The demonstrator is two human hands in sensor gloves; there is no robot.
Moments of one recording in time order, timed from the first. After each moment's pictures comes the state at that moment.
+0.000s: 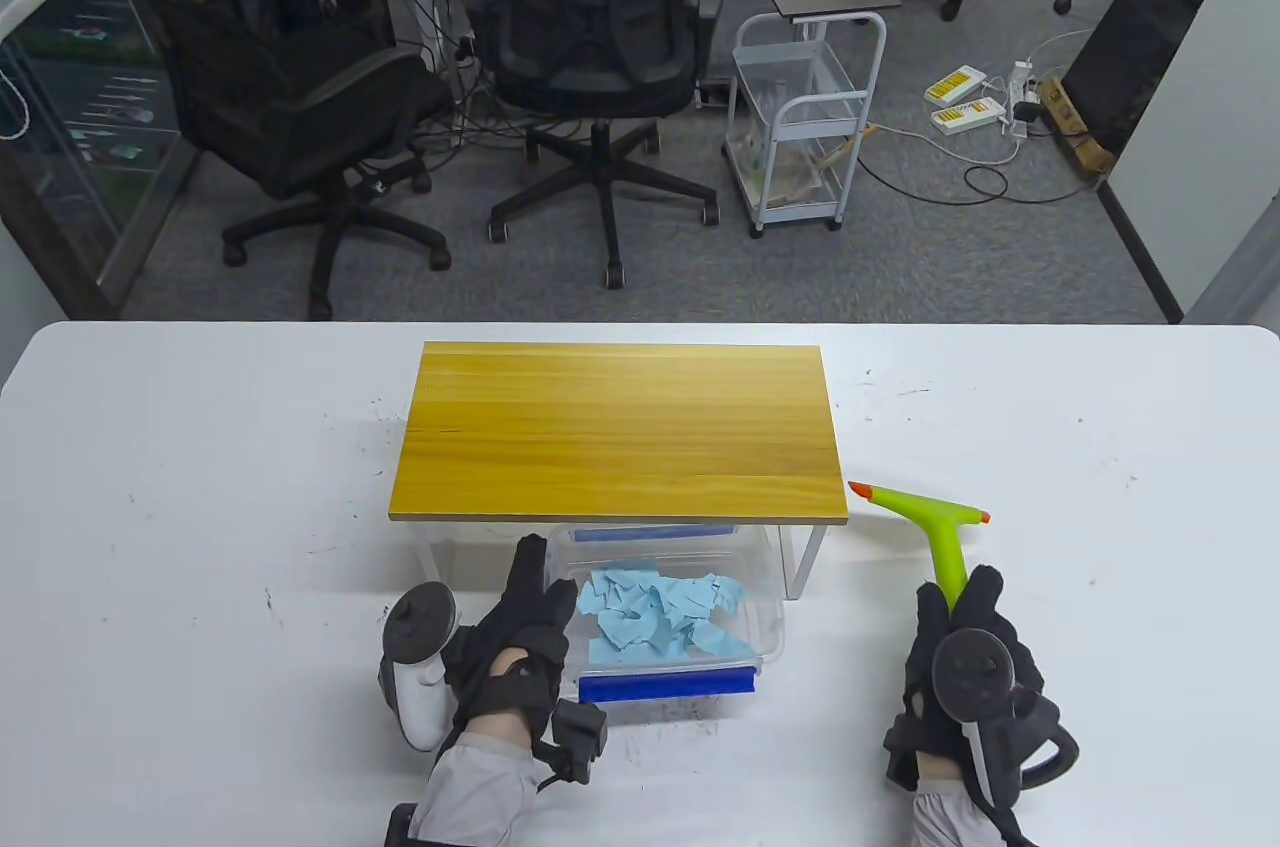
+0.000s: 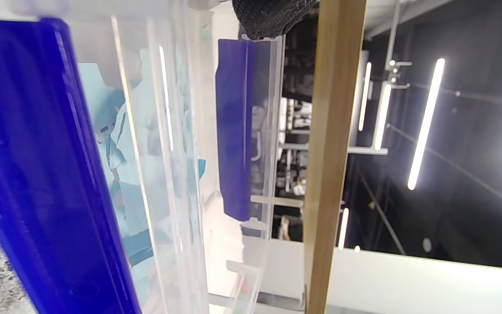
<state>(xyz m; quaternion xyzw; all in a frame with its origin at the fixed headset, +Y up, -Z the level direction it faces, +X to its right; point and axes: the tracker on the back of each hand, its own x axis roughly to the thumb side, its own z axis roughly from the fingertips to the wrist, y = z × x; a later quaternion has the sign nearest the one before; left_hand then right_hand) -0.162 -0.754 -0.307 -0.11 0.06 0.70 0.71 0.258 -0.742 -0.268 -0.27 -0.21 0.93 0.16</state>
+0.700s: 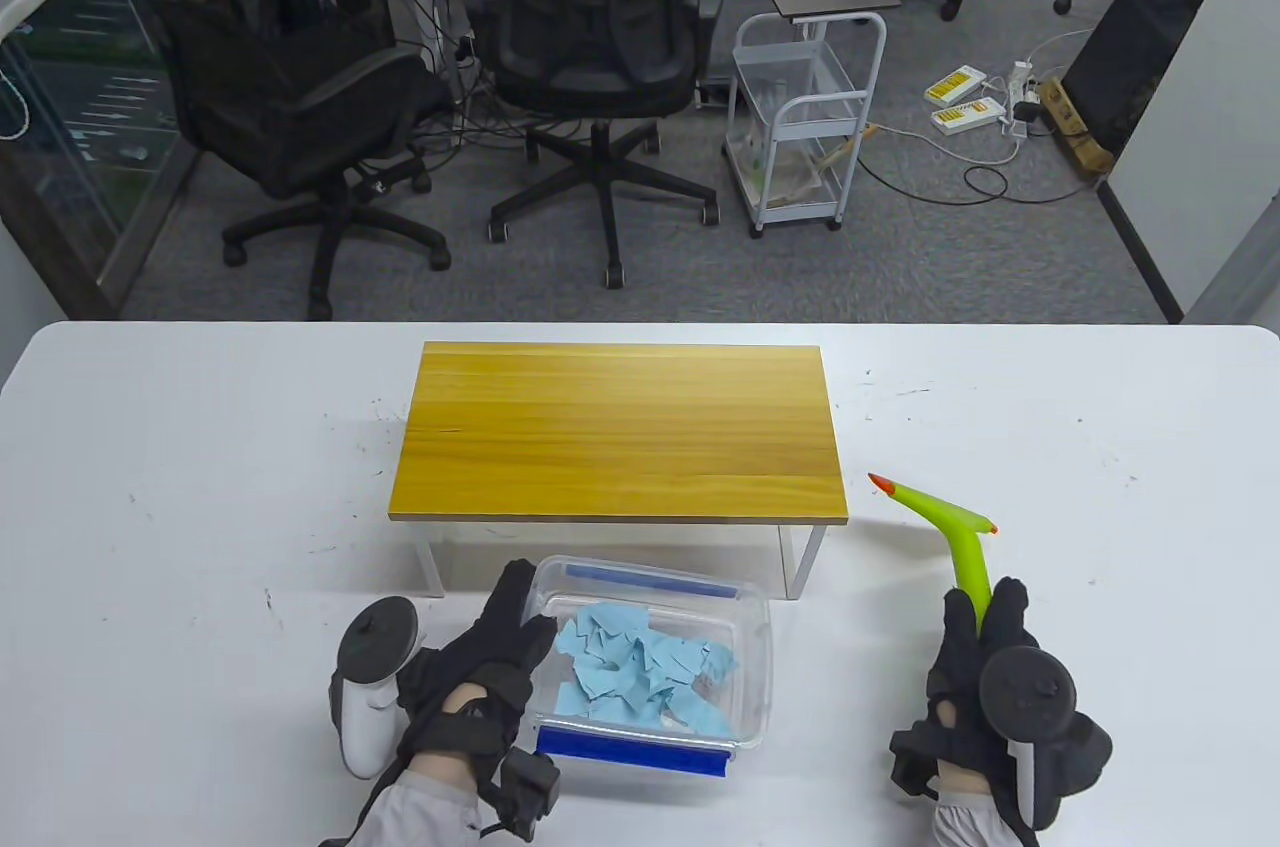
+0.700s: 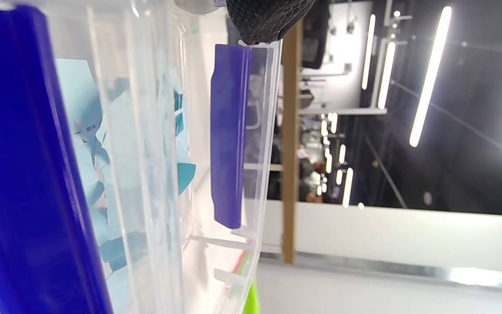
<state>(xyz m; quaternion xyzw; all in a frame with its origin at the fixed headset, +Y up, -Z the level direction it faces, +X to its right) -0.196 -0.706 -0.270 -0.16 0.00 0.68 0.72 0.280 -0.743 -0.257 -0.30 -0.20 0.90 0.26</state>
